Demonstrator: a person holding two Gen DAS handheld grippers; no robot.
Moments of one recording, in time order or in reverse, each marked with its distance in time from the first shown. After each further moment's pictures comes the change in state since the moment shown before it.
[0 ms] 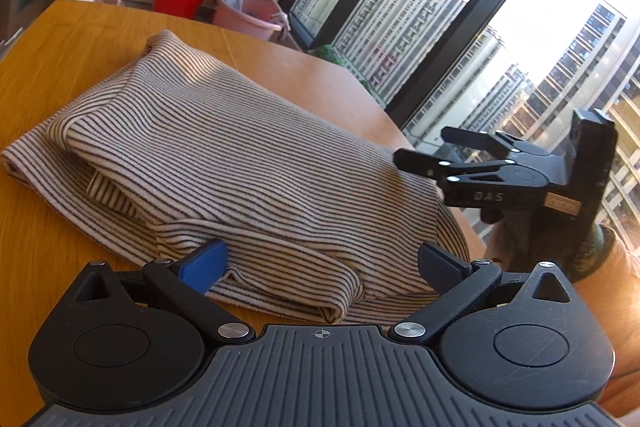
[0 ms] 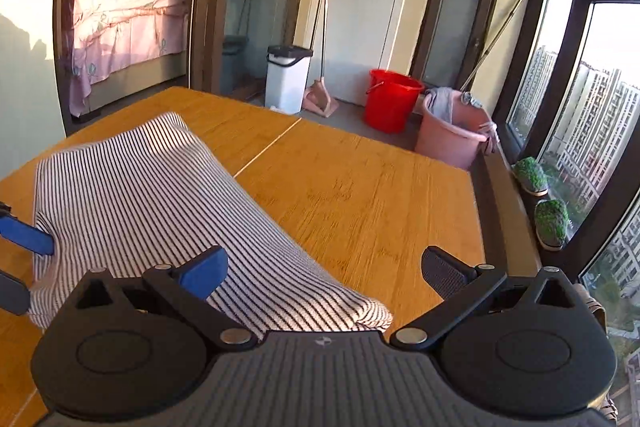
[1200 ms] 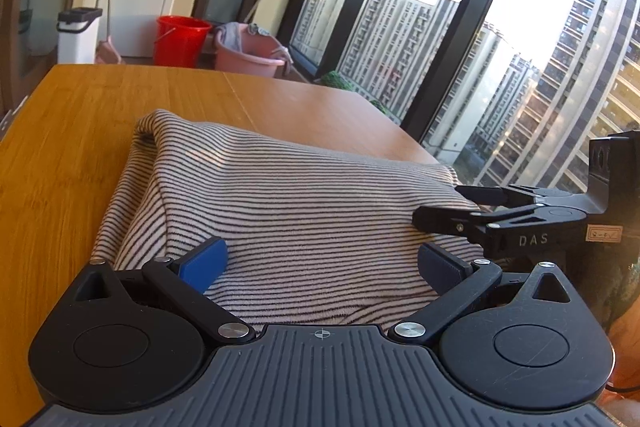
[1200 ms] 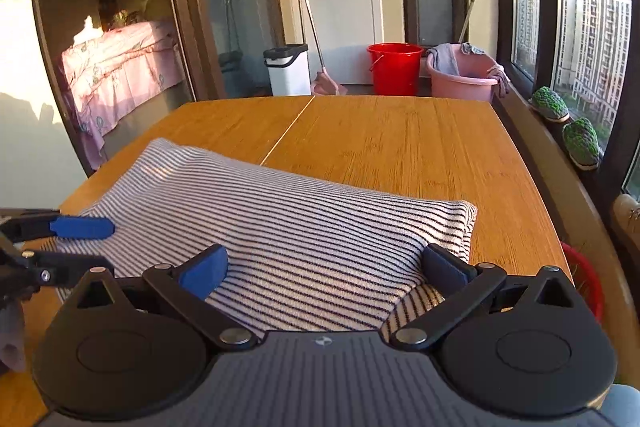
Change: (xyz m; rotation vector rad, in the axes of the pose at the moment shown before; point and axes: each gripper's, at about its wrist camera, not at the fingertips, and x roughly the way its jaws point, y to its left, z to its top) left arm 0.017 -0.005 0.015 0.169 -0.087 0.097; right arm -0.026 0.000 -0.041 0.257 -0.039 0.105
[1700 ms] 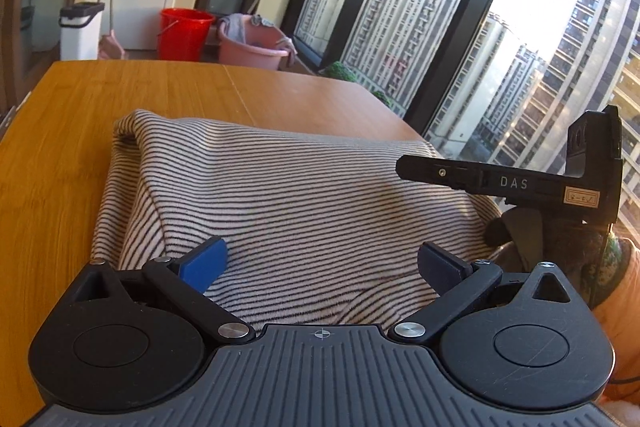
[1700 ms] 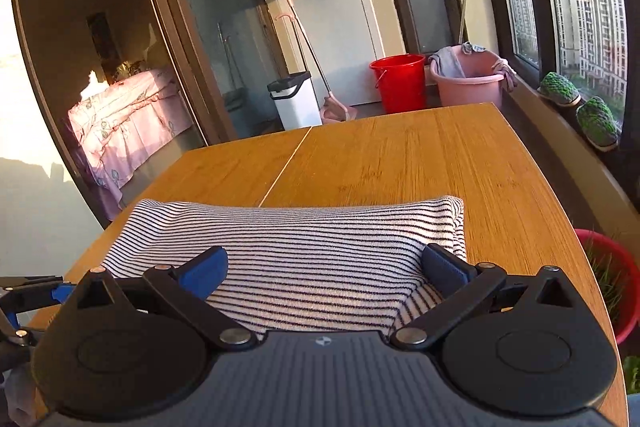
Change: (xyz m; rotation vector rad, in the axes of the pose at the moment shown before) left arm 0.001 -0.008 0.000 -0.002 0.024 0.009; right arm 0.027 -0.037 0.013 0.158 -0.091 0.067
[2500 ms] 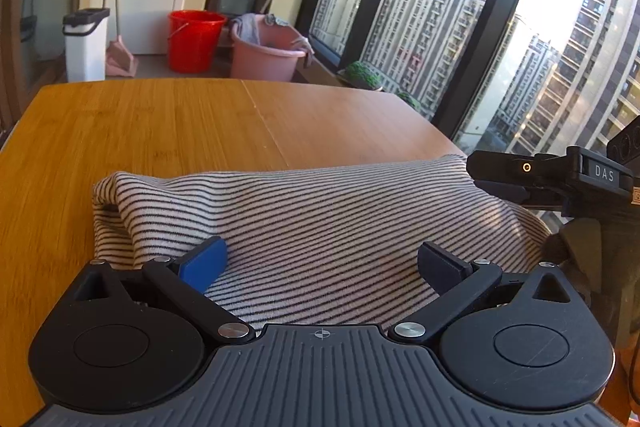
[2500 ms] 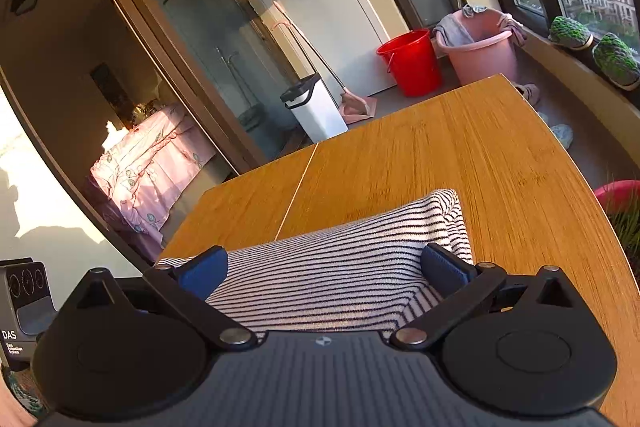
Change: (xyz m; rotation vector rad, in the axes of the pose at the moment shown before) left arm 0.062 0.018 0.046 0.020 0.015 0.066; right arm 0.026 -0.046 0.025 0.194 0.005 0.141
